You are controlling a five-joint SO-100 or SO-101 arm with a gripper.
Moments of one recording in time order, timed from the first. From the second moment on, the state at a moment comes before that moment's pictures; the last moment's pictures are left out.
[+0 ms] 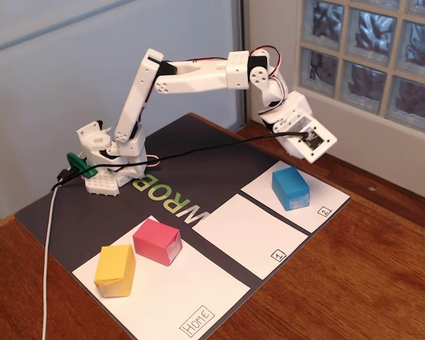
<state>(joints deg) -37.2 59.7 54.1 59.9 149.3</state>
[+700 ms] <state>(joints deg) -35.6 59.6 54.8 62.8 149.2</state>
